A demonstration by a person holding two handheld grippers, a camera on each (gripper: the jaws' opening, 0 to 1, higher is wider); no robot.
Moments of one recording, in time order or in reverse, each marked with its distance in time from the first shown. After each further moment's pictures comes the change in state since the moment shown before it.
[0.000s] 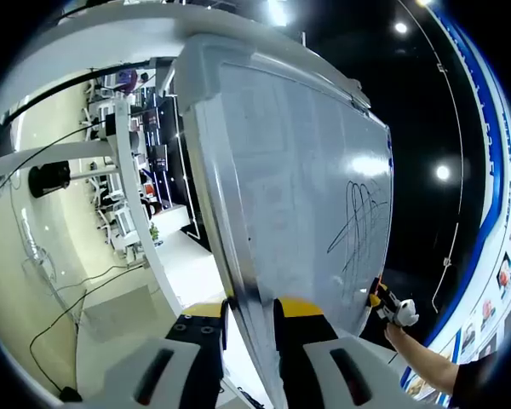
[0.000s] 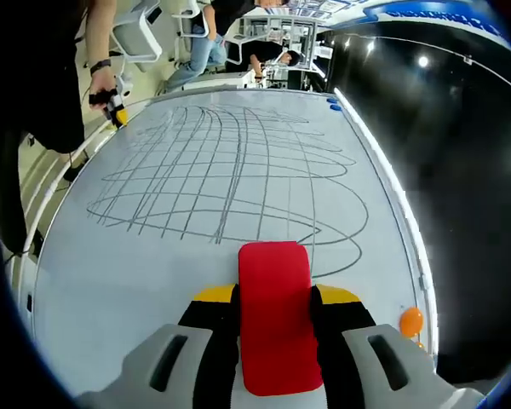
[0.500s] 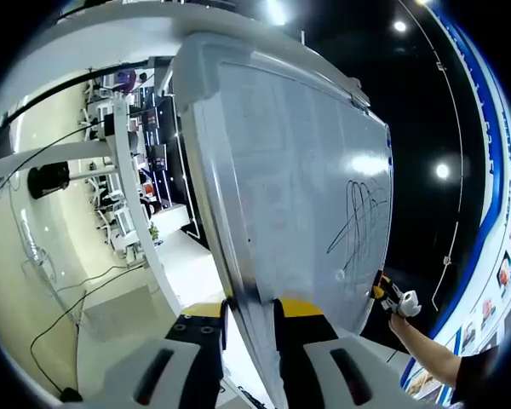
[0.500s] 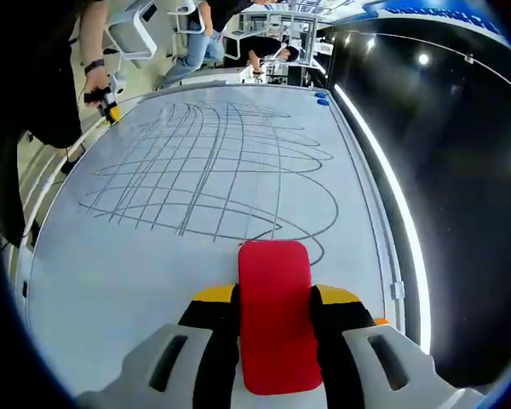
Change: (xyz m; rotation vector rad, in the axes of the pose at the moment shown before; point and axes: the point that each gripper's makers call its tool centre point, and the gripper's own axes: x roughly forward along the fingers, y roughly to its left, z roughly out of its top) left arm 0.001 0.002 0.002 0.001 0.005 -0.003; right arm -0.004 -0.048 -0.002 0.002 0.028 -0.046
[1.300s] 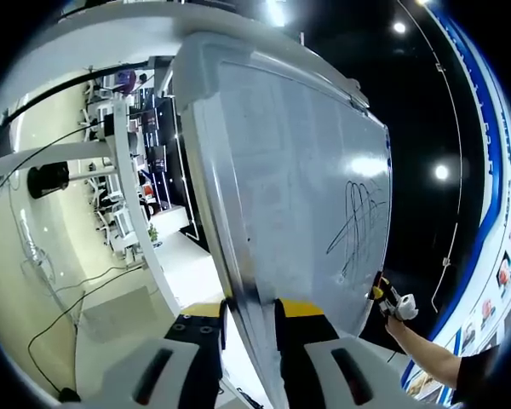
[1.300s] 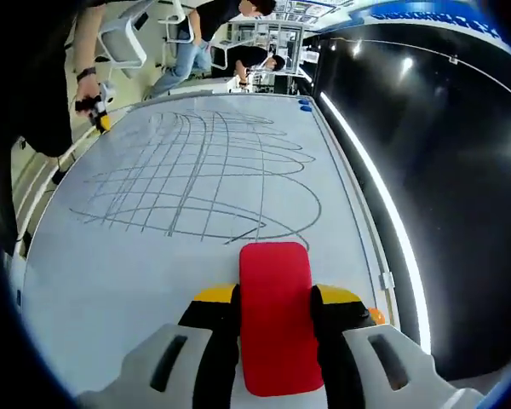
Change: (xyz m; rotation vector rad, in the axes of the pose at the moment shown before) left arm 0.001 0.000 -0.001 -0.006 -0.013 -0.003; right arm -0.005 0.005 -0.006 0.051 -0.078 -0.040
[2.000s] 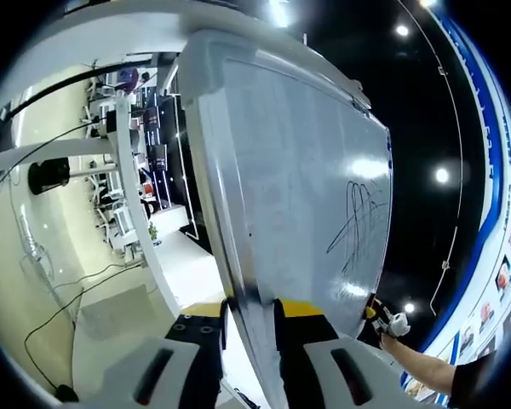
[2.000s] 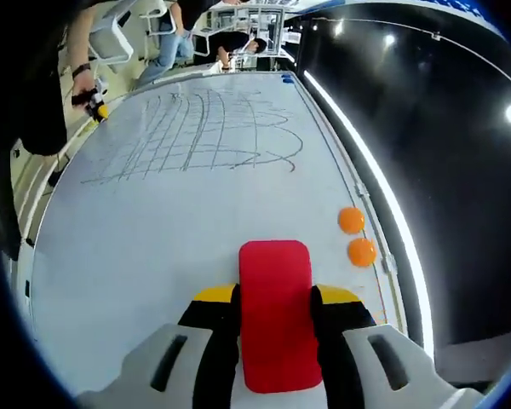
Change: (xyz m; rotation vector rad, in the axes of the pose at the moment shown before) left arm -0.001 0.000 -0.003 -0.014 -0.003 0.001; right arm -0.060 0.003 -0.079 0.084 0.137 -0.030
